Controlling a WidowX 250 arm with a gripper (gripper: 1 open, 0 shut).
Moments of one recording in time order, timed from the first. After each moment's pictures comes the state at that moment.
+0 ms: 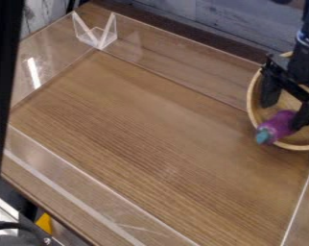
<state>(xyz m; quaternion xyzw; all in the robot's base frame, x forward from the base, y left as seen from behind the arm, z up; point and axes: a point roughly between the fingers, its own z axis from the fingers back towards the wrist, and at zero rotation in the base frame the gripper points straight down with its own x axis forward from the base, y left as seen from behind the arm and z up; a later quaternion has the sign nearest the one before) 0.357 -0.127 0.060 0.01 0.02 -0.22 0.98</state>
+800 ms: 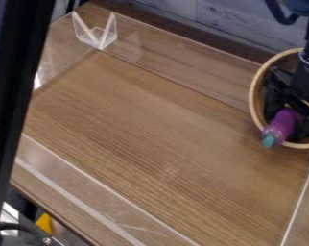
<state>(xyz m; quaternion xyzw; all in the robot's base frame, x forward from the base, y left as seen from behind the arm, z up) 0.368 -0.129 0.036 0.01 -0.01 -0.22 0.97</state>
